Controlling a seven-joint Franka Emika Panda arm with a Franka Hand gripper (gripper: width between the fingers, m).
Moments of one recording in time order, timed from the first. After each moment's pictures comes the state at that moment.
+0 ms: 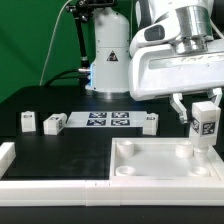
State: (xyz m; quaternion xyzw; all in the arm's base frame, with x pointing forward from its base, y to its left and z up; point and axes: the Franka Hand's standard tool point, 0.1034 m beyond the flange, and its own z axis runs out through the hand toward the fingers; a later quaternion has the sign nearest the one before) arm 0.601 0.123 0.100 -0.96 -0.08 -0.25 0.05
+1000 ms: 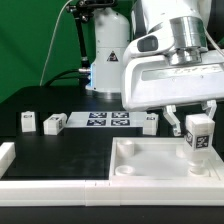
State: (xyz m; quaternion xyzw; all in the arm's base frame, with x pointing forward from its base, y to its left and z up) arm 0.620 0.113 0.086 -0.96 -0.09 -0.26 0.04
